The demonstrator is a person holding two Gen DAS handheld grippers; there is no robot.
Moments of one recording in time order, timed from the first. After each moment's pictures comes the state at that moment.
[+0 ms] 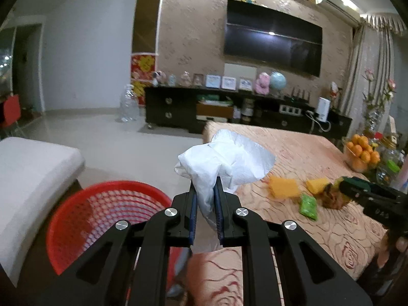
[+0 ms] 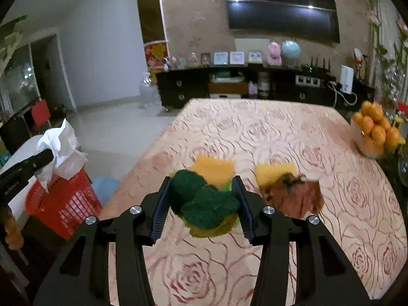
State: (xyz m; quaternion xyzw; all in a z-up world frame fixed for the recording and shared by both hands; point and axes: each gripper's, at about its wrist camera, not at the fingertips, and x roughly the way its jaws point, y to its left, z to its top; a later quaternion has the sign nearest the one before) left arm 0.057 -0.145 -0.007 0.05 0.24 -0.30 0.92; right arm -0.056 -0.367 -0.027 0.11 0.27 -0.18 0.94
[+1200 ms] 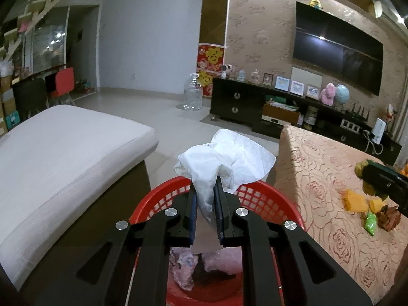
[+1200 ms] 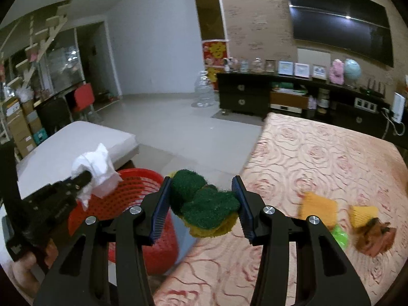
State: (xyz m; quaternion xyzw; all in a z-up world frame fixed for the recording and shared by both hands) left arm 0.117 -0.050 -0.026 0.01 0.27 -0.14 0.95; right arm 0.063 -0.250 0.001 0.08 0.28 -0.03 0.96
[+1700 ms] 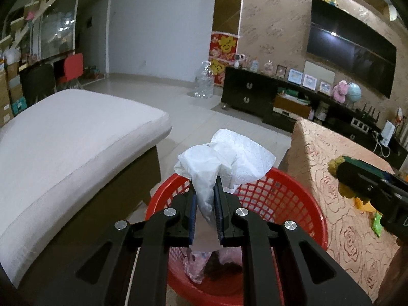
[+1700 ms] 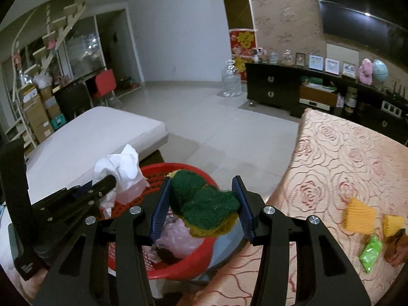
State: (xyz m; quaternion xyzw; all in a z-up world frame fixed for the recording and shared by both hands) left arm 0.131 -0.032 -0.037 0.00 0.31 -0.11 0.94; right arm 0.106 -0.202 -0.011 0.07 0.31 0.03 0.95
